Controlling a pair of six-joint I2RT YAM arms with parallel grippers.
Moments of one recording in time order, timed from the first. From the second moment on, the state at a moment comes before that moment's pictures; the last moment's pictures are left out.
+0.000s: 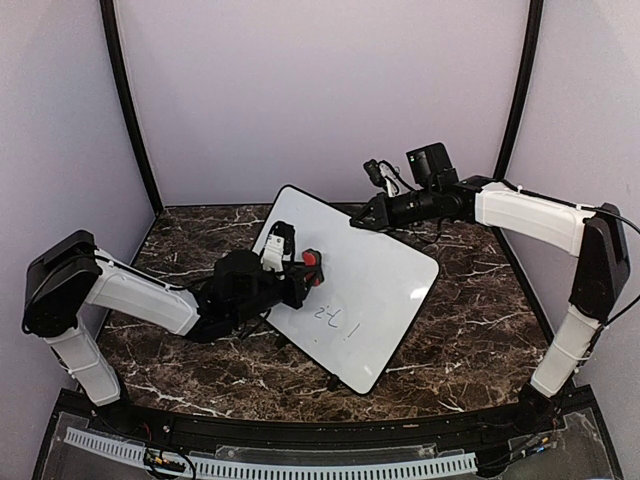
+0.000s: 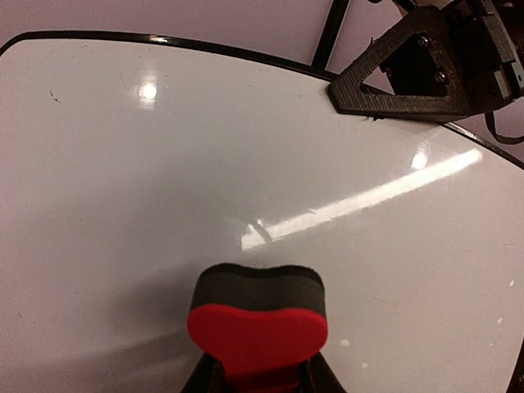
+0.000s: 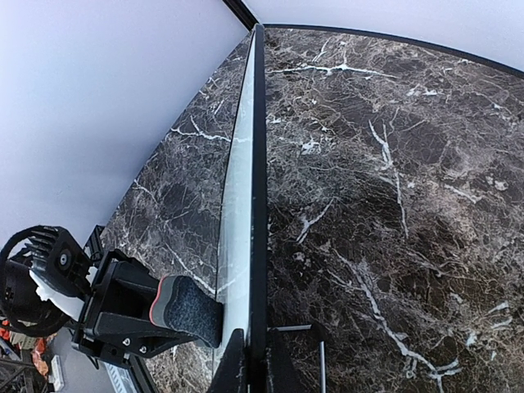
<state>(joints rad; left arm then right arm) -0.93 1.69 0.75 0.74 -0.18 -0.32 0.59 1.71 1.42 -0.35 -0.56 0.31</state>
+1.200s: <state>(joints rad) -1.03 1.66 0.77 0.58 -0.24 -0.24 0.59 1.71 1.42 -0.34 -0.57 0.31</state>
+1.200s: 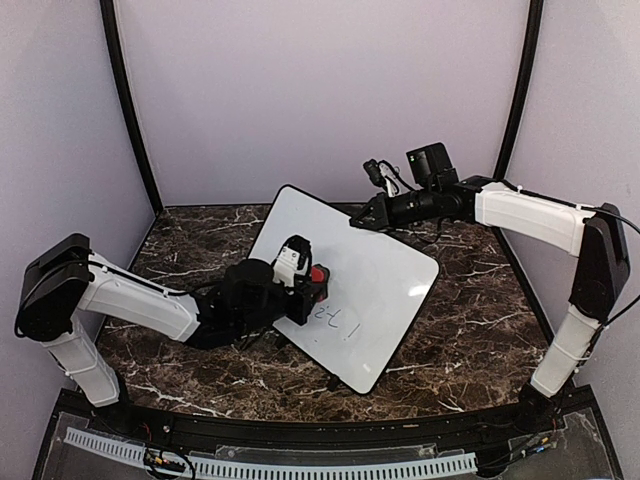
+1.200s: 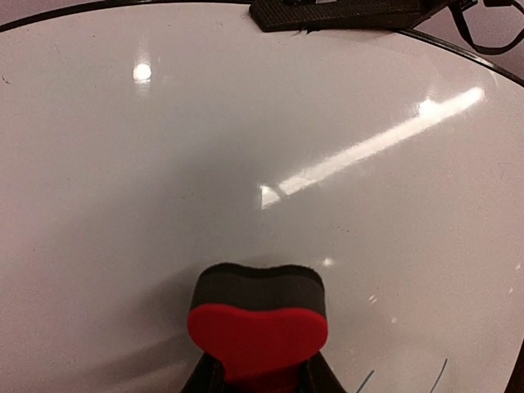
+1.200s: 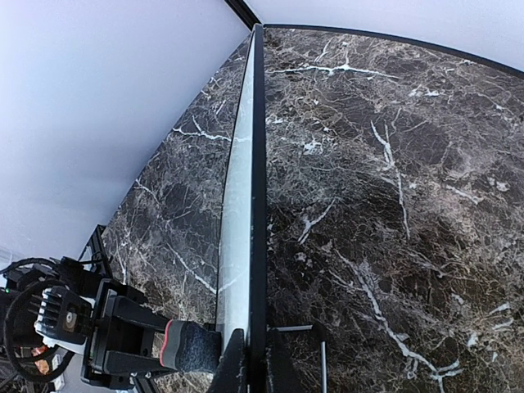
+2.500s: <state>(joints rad) -1.07 1.65 0.69 0.55 -0.25 -0.33 0.59 1.71 1.43 -0.34 -0.57 0.30</state>
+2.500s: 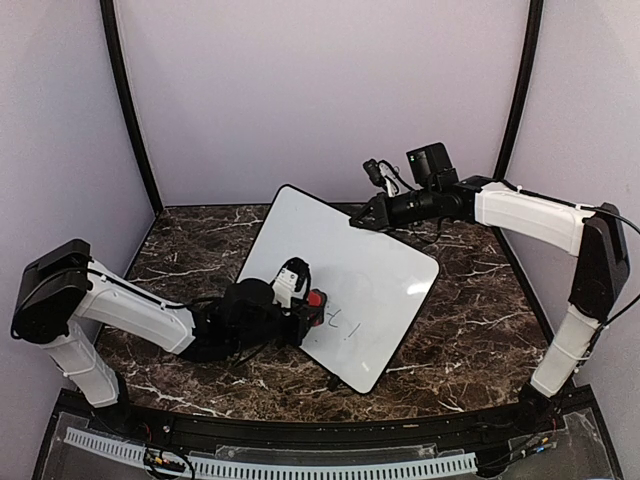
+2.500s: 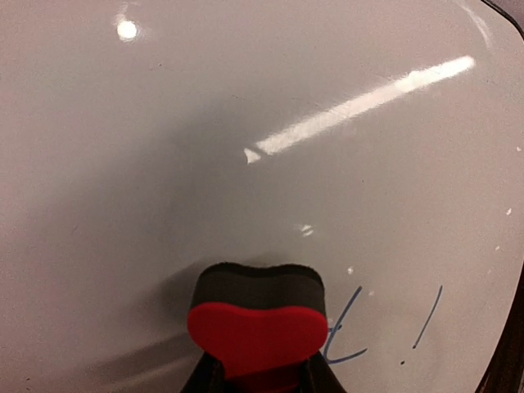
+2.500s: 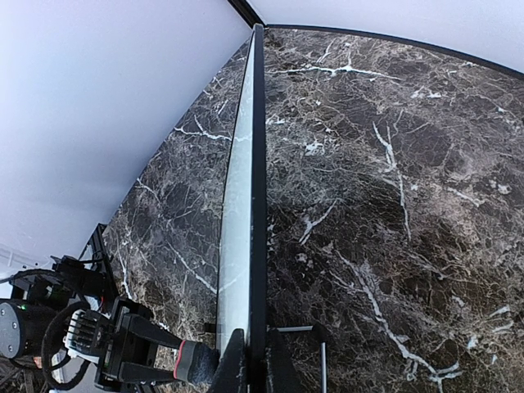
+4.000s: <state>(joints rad) -1.10 1.63 0.71 0.45 -0.26 -0.29 0.59 1.71 1.42 -0.33 -0.58 0.31</state>
